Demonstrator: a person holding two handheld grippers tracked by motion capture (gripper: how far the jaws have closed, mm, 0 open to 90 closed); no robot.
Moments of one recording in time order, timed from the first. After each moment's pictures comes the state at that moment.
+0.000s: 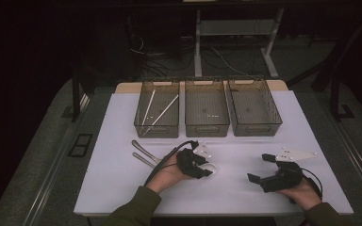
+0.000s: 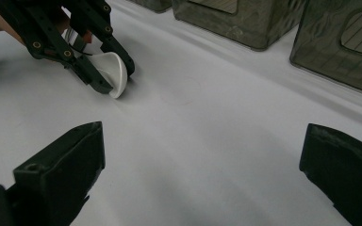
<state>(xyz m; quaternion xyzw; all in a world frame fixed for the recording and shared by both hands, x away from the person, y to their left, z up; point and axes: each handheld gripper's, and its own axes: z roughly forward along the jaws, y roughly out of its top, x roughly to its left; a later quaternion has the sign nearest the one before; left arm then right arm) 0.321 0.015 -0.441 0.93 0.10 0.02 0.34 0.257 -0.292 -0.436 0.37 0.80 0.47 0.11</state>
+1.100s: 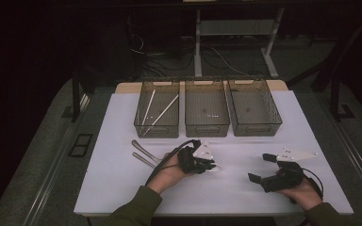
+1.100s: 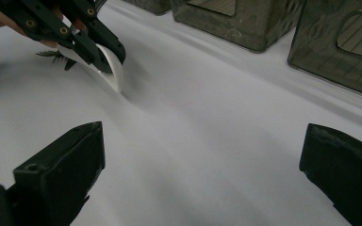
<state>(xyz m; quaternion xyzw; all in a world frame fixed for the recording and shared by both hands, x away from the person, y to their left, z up) 0.314 0.014 -0.420 0.92 0.05 0.08 0.37 0.257 -0.293 -0.435 0.37 0.80 0.47 0.11</state>
